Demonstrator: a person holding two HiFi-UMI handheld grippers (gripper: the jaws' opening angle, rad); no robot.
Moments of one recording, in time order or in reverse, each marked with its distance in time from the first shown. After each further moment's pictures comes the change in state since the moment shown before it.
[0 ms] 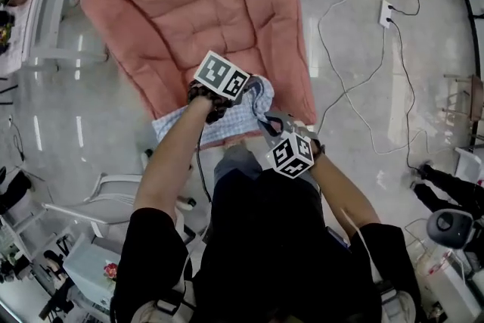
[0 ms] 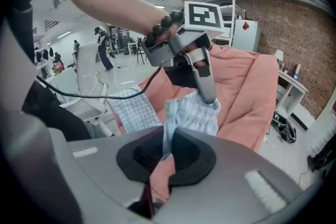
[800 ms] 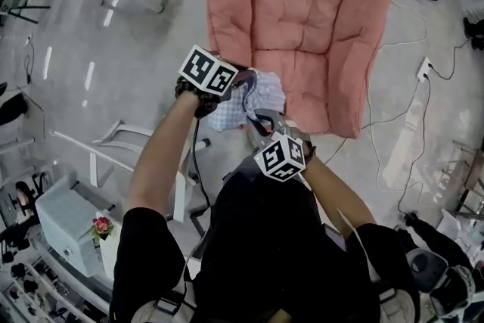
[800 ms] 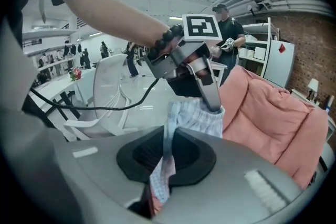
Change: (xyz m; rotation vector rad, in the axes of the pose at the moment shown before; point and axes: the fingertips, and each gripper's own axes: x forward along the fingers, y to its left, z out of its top) left arm -0.233 0.080 -0.149 -0.171 -0.220 0.115; right arm 0.072 0.170 0.194 -0.206 -0.130 0.193
